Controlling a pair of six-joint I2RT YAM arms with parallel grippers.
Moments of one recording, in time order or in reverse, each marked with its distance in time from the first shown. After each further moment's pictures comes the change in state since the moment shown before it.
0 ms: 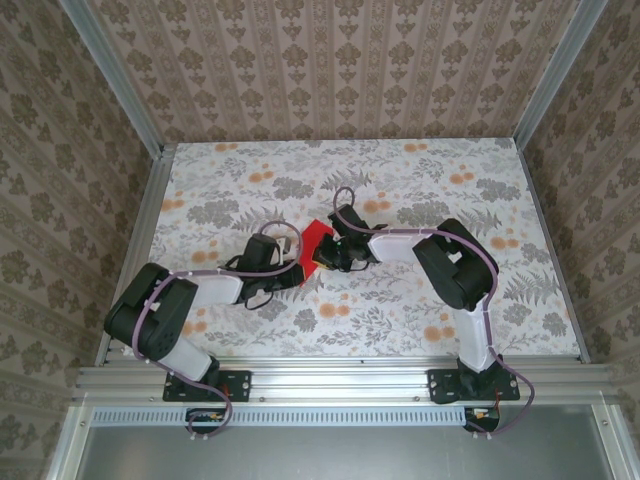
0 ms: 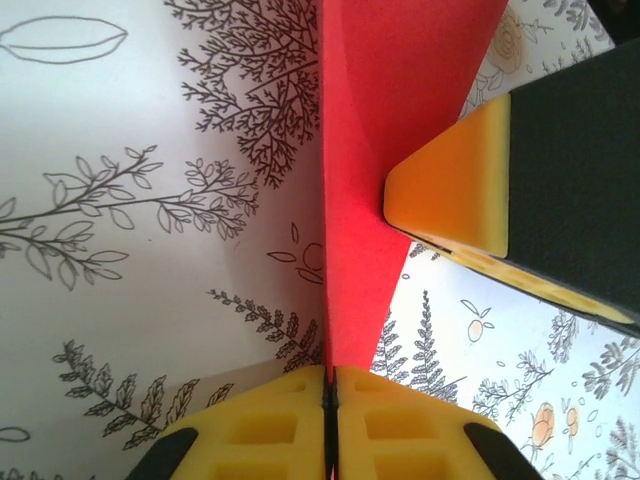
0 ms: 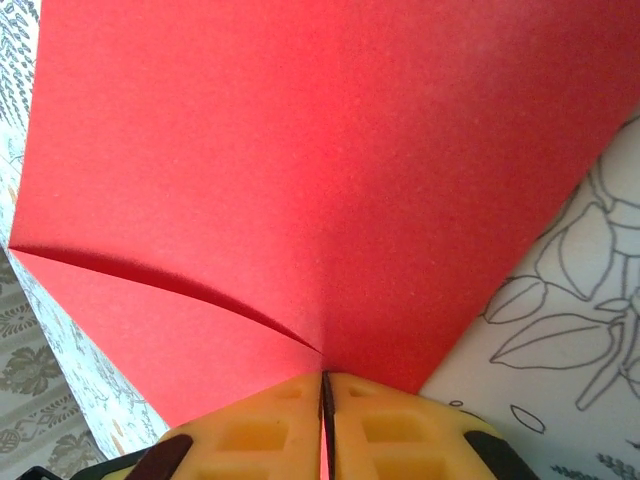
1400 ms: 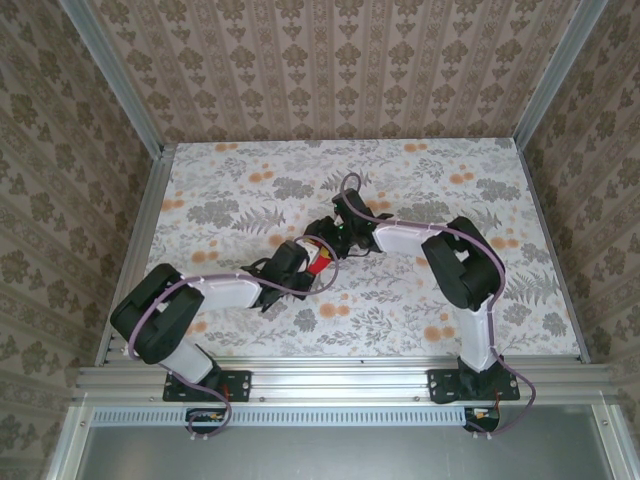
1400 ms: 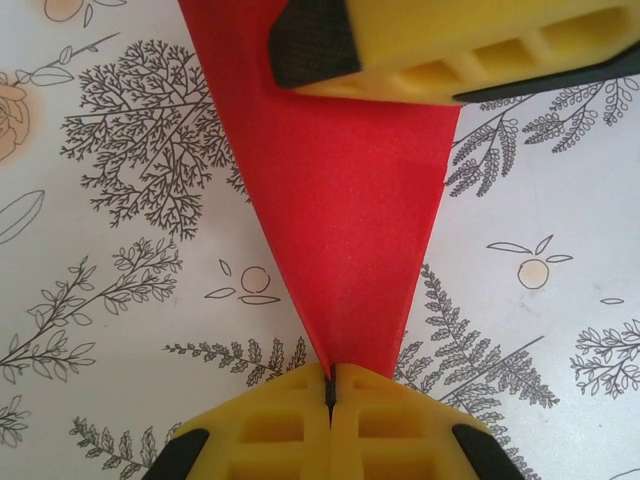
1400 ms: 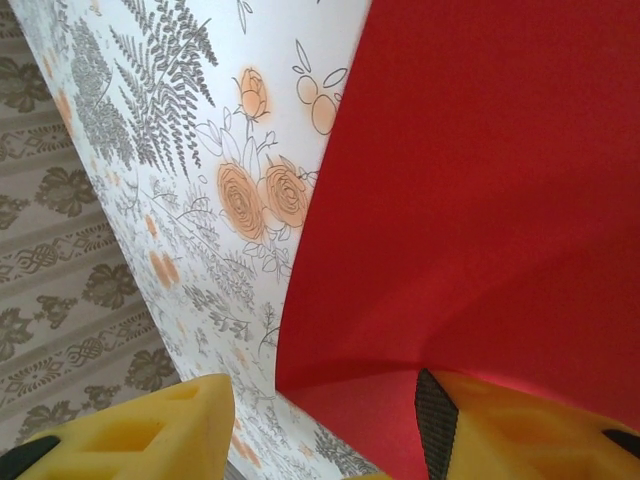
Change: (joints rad) left arm -0.236 0.010 0.100 -0.168 -0.425 0.456; right arm -0.038 -0.014 0.082 0.008 -0.083 0.123
